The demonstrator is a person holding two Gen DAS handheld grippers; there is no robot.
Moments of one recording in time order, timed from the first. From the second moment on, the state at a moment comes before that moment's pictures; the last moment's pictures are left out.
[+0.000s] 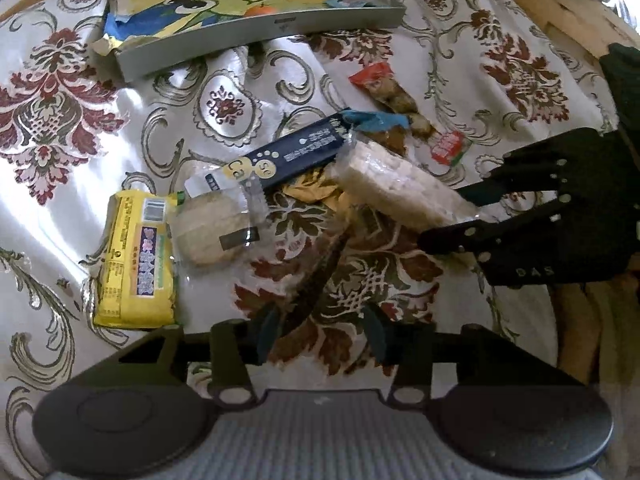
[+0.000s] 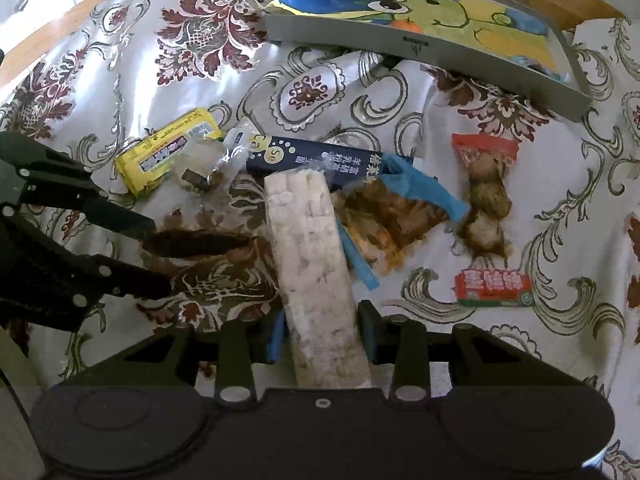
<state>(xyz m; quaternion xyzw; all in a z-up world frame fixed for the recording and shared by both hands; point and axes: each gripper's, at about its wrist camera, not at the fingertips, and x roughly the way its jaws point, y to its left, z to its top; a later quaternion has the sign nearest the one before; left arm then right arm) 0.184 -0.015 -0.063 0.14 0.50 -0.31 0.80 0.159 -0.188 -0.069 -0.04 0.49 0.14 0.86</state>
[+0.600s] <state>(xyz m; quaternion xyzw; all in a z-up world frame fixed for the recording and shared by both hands) 0.183 -0.033 -0.079 0.16 0.50 -0.33 0.79 0.158 -0.188 -0.072 -0.05 0.50 0.14 0.85</state>
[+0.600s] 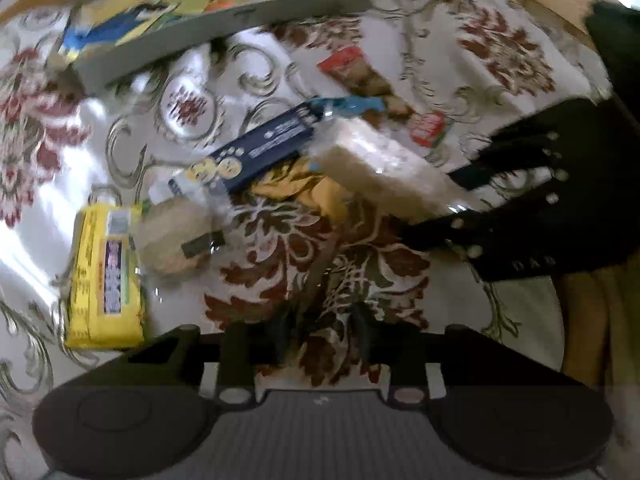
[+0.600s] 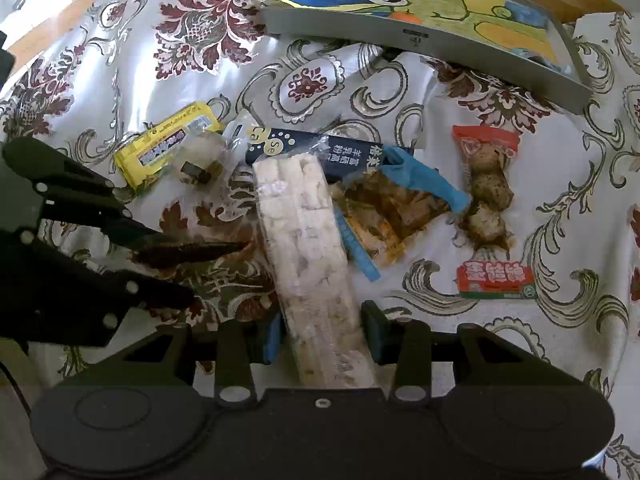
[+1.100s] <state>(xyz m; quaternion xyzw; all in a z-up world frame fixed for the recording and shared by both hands) 0.193 -0.022 -0.072 0.09 0.52 -0.27 0.81 0.158 -0.181 -0.075 -0.06 0.48 0.14 0.86</state>
